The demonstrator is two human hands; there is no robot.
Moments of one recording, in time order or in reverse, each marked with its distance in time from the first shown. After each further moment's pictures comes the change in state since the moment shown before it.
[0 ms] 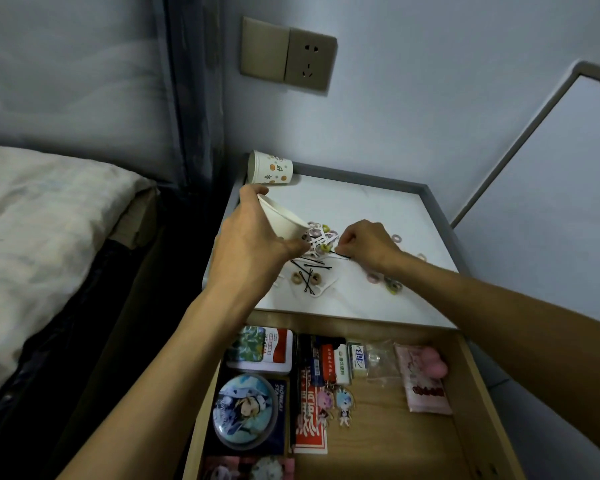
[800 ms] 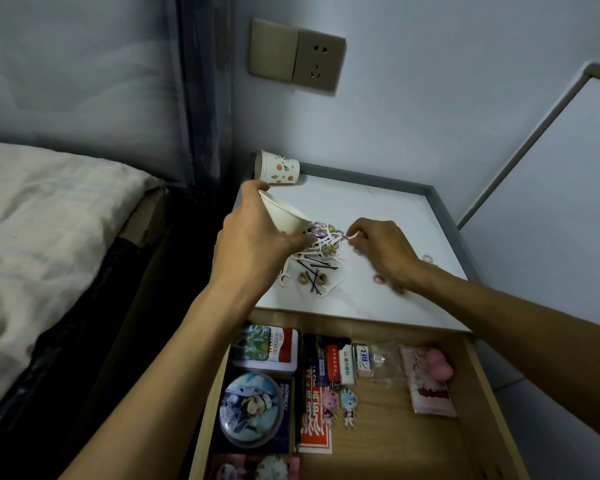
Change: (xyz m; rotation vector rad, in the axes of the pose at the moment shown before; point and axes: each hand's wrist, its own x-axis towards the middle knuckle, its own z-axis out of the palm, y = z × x) left_hand 0.004 -0.004 -0.007 -0.013 0.021 -0.006; right_hand -0.015 0.004 -0.002 0.018 0.146 -0.141
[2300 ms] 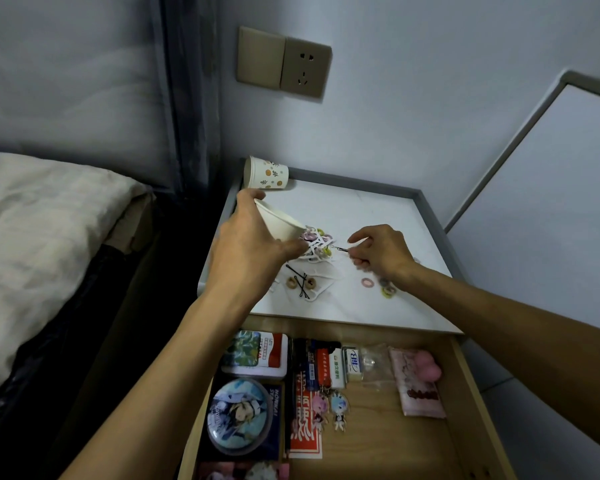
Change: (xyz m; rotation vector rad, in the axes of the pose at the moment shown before) left_hand -0.003 0.007 0.008 -0.017 -0.021 -0.004; right_hand -0.005 0.010 -0.012 0.288 0.014 0.275
